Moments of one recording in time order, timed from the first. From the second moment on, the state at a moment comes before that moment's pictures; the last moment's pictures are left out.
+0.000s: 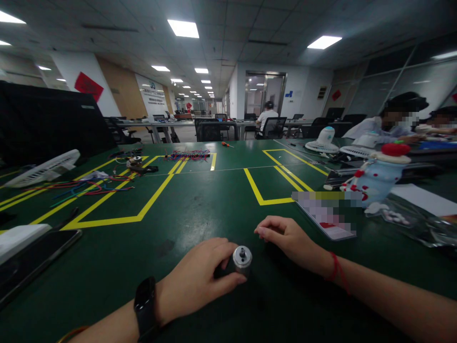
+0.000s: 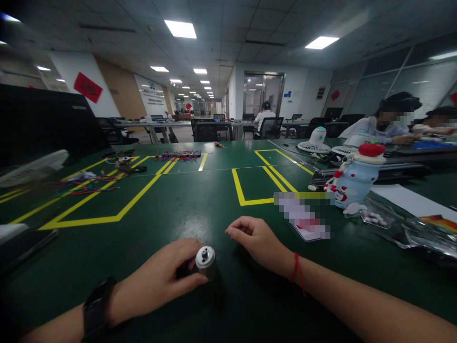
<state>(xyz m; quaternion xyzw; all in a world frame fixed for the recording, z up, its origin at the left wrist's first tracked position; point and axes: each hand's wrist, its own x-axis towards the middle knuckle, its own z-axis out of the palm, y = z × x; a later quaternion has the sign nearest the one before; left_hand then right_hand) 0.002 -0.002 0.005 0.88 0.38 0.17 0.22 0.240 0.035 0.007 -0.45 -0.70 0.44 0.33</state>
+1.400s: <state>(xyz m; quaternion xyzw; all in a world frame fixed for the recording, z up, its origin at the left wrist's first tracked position) -0.001 -0.002 0.004 0.88 0.38 0.16 0.23 0.253 0.047 -0.004 -0.44 -0.52 0.59 0.43</state>
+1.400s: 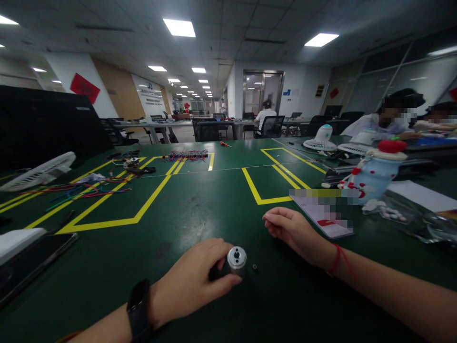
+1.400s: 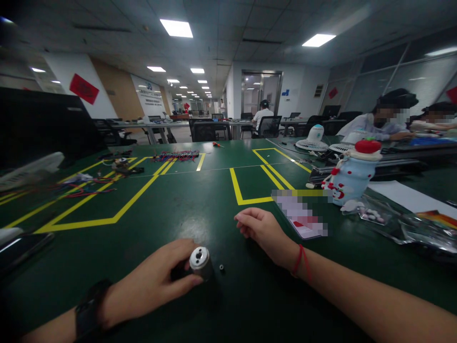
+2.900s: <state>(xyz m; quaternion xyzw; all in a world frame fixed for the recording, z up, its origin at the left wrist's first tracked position) 0.002 -0.003 0.008 0.88 0.38 0.16 0.22 0.244 0.038 0.003 -0.45 -0.76 0.35 0.31</state>
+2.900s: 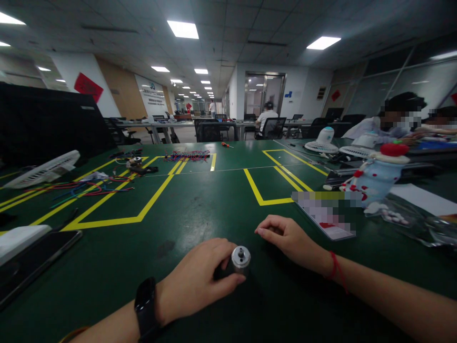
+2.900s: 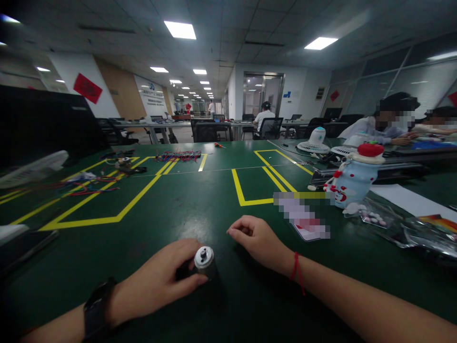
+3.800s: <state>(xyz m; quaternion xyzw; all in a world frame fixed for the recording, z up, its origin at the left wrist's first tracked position) 0.000 -0.001 0.004 0.88 0.38 0.16 0.22 0.248 0.019 0.011 -0.35 -0.86 0.32 0.20</state>
